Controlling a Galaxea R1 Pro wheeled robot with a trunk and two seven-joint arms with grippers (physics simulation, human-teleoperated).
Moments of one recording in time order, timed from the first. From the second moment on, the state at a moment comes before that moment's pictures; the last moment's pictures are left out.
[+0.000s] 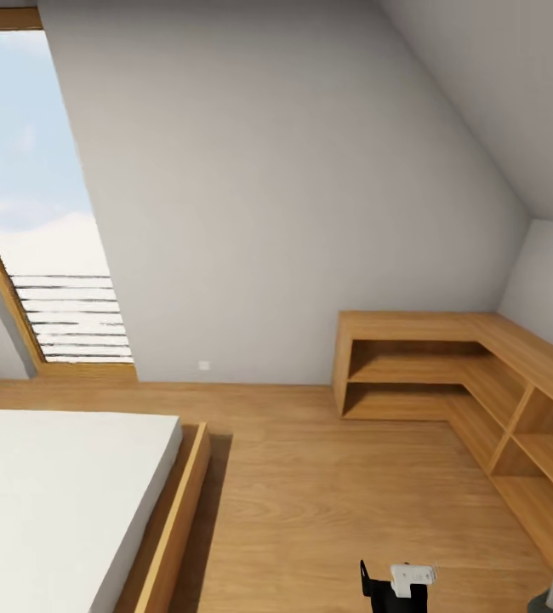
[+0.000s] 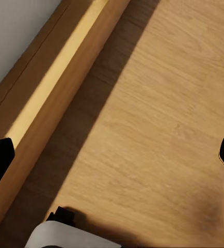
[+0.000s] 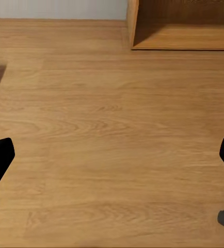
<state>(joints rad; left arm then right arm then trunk) -0.09 0.02 -0.08 -0.32 0.54 -0.35 0.00 -0.44 0.02 0.49 0.02 -0.49 -0.68 -0.08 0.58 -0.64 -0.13</state>
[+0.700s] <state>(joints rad) -0.09 0.02 -0.08 -0.32 0.54 -0.35 0.00 -0.44 0.02 0.49 0.02 -0.49 -0.68 -0.08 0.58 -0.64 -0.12</state>
